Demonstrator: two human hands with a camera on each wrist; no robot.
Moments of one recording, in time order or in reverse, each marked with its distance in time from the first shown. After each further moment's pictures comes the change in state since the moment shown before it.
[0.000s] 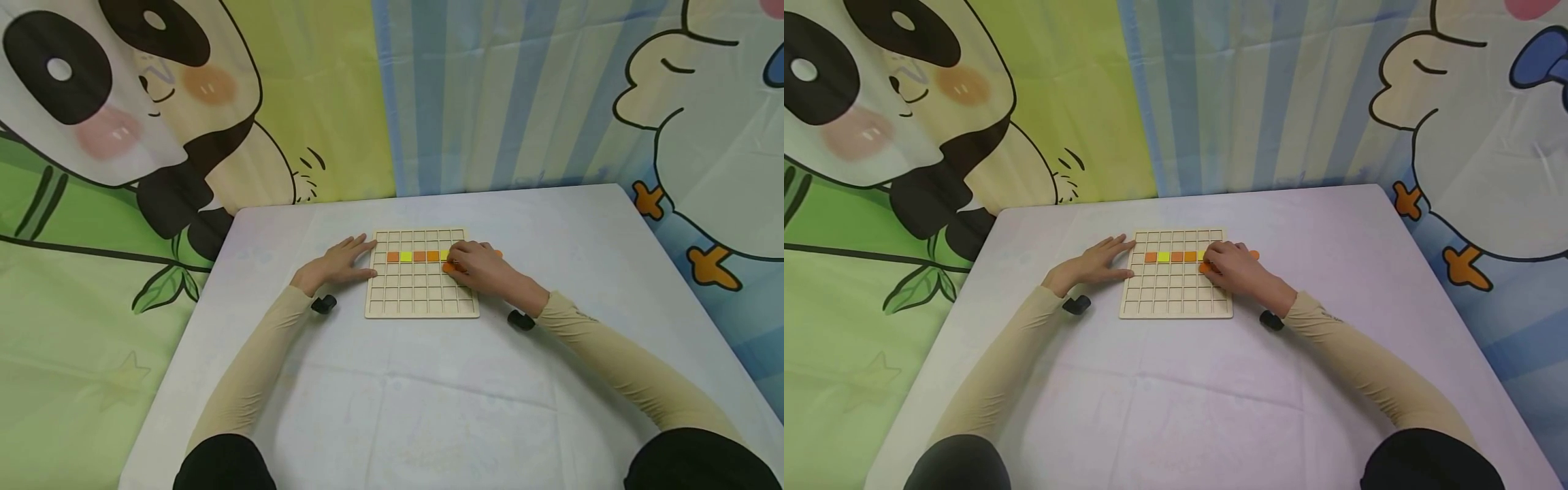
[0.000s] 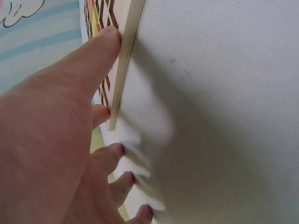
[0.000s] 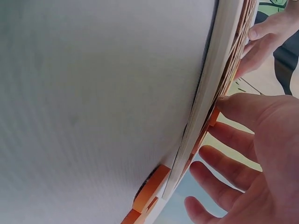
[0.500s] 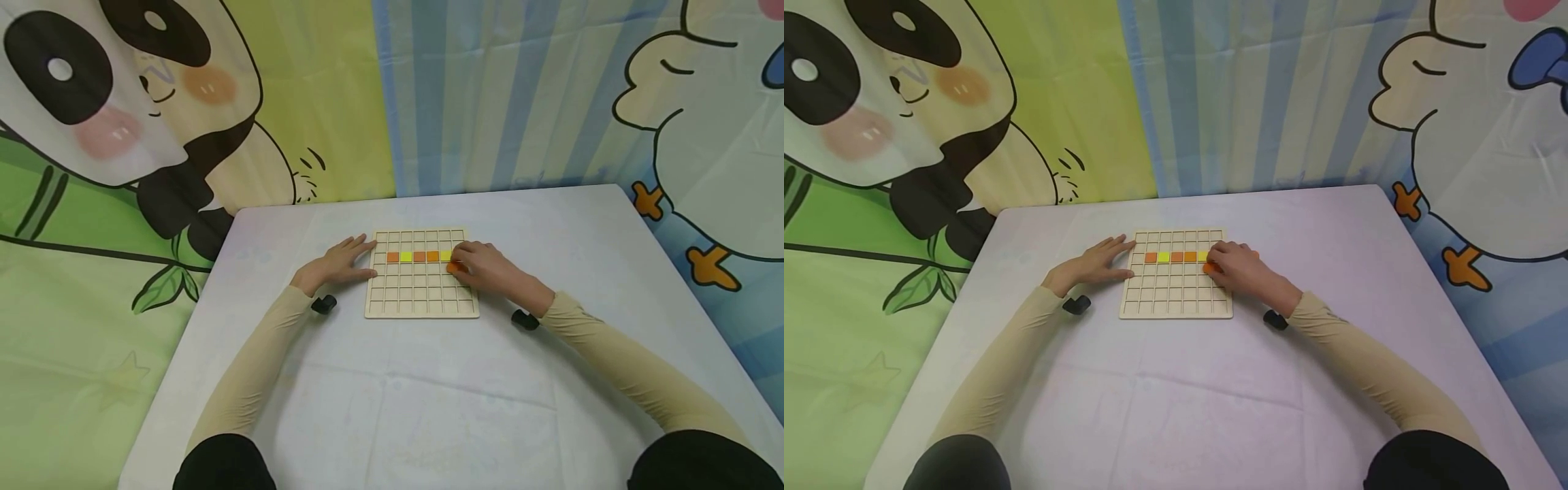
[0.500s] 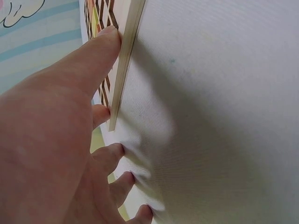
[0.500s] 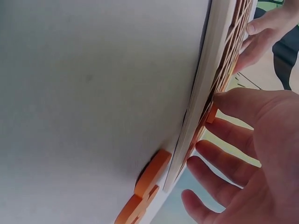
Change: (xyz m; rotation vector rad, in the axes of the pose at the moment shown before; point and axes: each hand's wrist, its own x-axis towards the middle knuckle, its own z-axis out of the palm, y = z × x) left_hand 0.000 0.000 0.000 -0.003 -0.009 -0.002; right_hand -0.003 0.003 -0.006 0.030 -0.031 0.031
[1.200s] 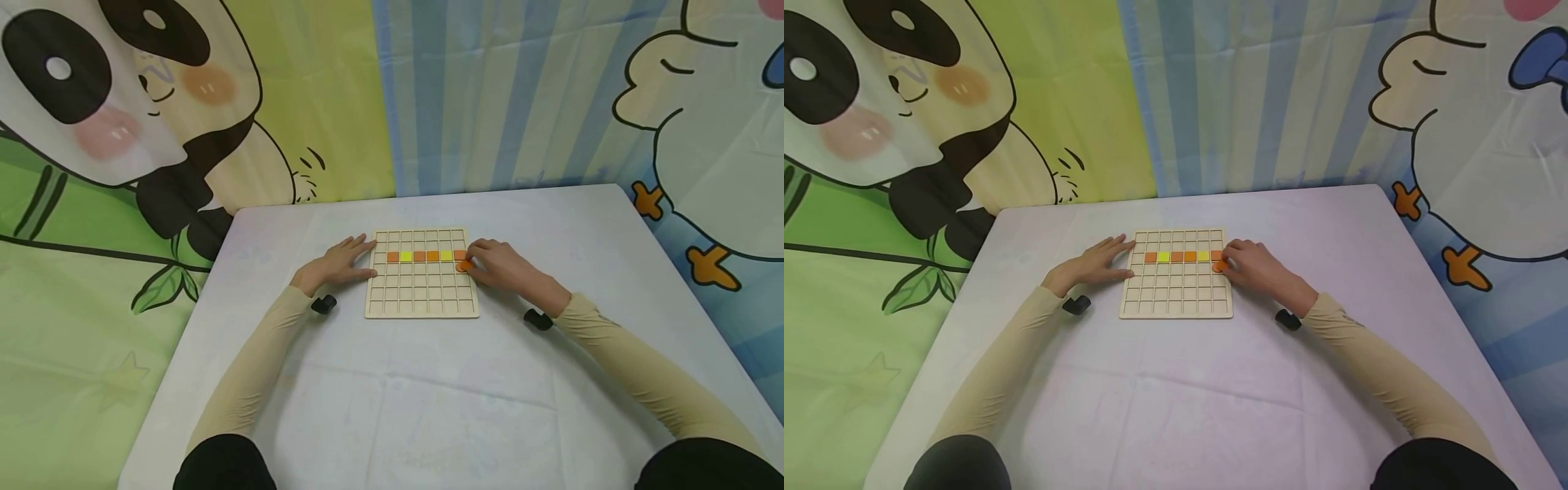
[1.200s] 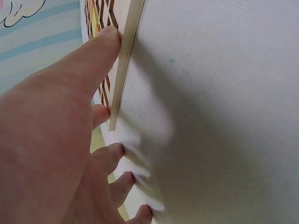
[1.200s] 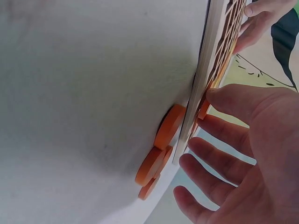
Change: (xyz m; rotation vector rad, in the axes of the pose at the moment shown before) left_hand -0.001 0.001 0.000 0.013 0.008 -0.003; right_hand -0.014 0.015 -0.013 0.015 -0.040 0.075
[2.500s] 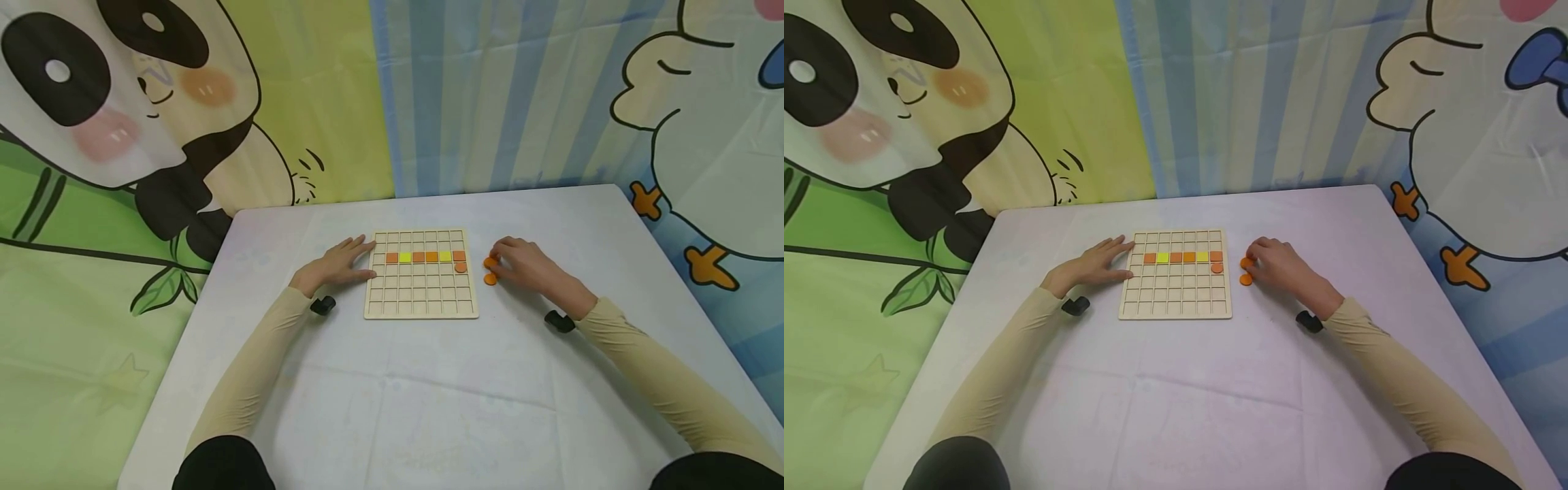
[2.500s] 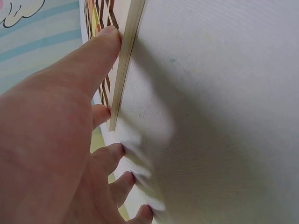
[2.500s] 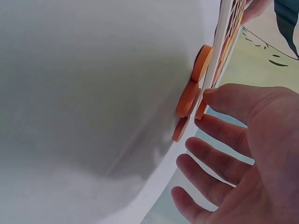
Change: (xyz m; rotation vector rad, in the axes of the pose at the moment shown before) left_hand -0.001 0.000 0.001 -0.007 0.008 0.013; right_hand -0.026 0.031 -0.012 -0.020 0.026 0.096
